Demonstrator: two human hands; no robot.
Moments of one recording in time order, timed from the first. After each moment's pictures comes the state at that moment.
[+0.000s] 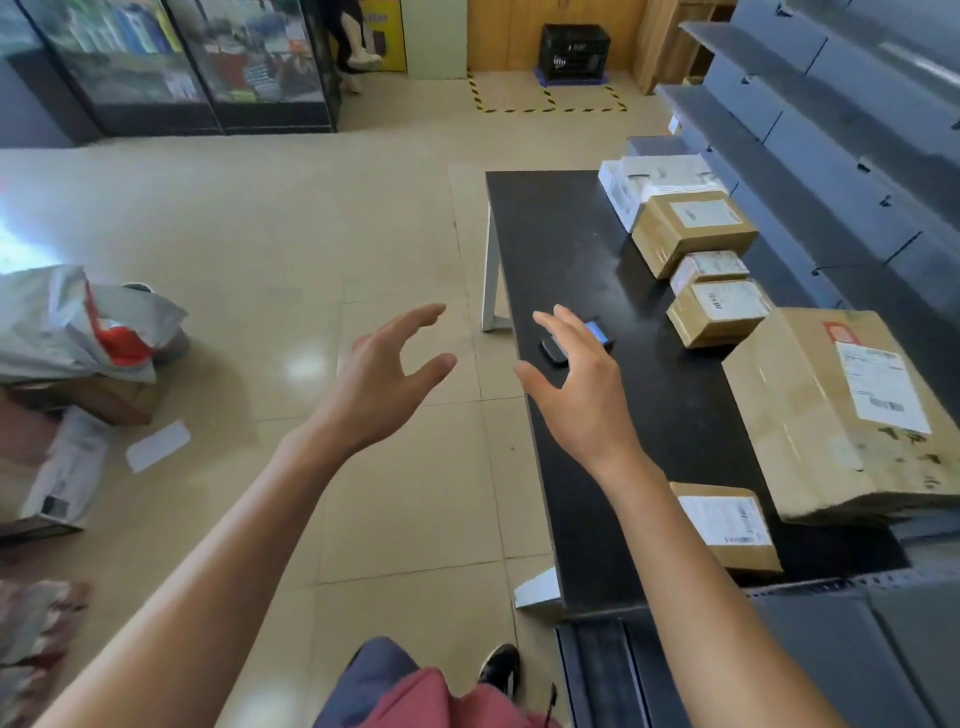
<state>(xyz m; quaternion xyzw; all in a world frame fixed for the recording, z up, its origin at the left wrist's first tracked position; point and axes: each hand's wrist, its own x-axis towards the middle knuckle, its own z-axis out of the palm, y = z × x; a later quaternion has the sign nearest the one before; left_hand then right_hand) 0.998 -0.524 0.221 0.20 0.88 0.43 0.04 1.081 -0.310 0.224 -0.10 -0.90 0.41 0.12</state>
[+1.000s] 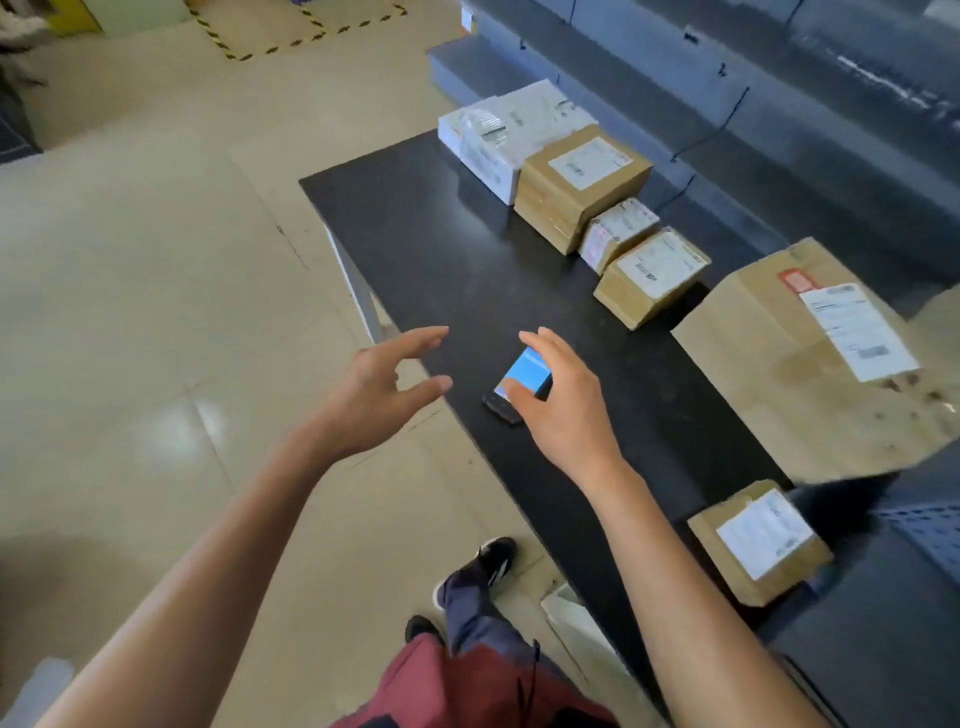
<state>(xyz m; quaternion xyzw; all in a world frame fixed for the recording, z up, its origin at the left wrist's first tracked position) 0.699 -0.362 0.161 0.42 0.80 0.35 0.26 0.874 -0.214 0.140 -0.36 -0.82 0.42 0.14</state>
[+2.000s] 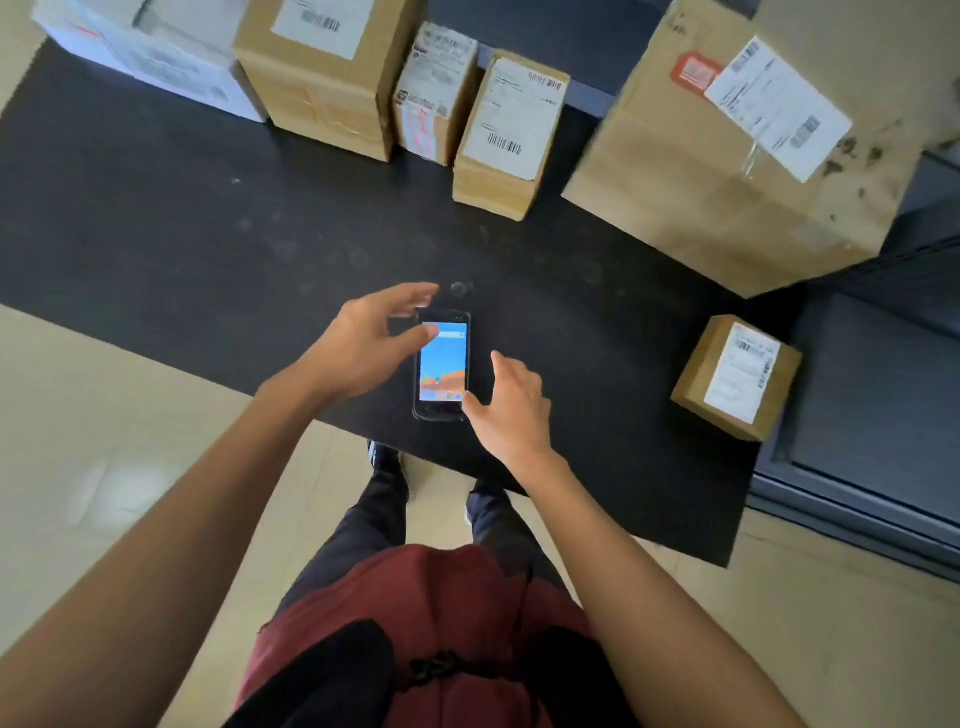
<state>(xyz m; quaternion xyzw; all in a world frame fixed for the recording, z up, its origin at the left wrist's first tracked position) 0.624 -0.119 0.057 0.59 0.65 0.13 0.47 0.822 -0.159 -0.021 -0.69 -0.63 0.34 -0.06</state>
